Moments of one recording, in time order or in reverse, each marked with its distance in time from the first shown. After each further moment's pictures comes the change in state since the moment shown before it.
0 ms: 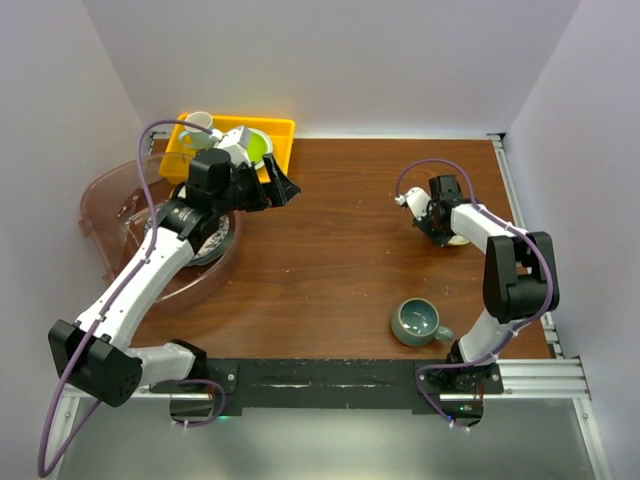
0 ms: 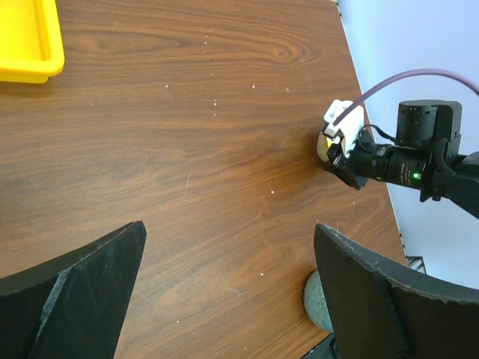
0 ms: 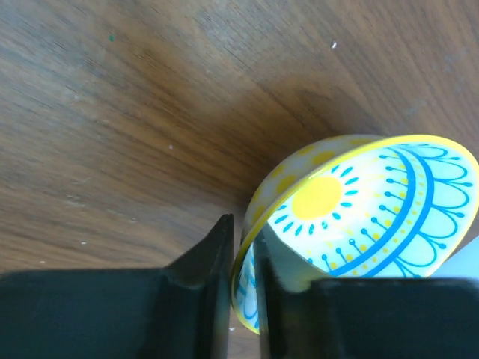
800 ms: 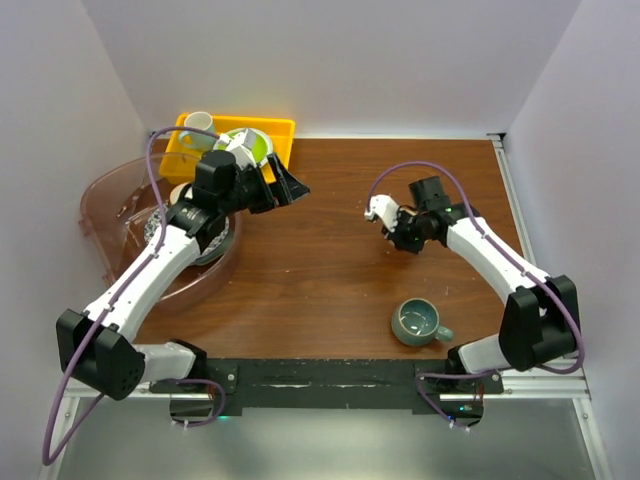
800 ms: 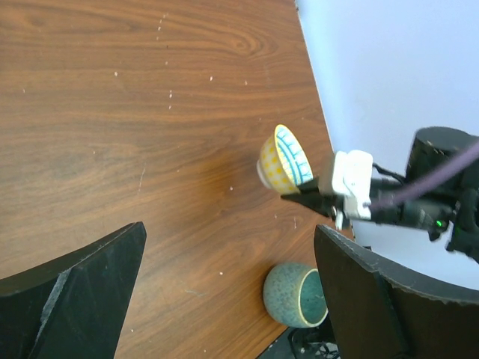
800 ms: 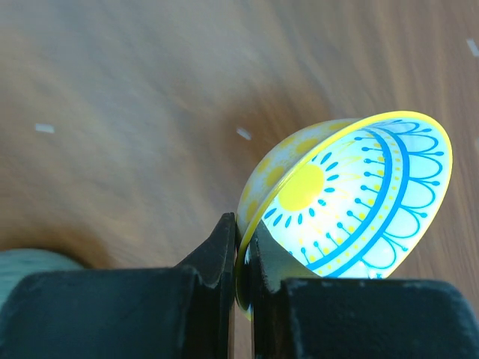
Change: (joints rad) left arm 0.000 0.025 -0.047 0.113 0.106 -0.122; right arm 0.189 -0.275 -0.001 -0.184 -0.341 -0.112
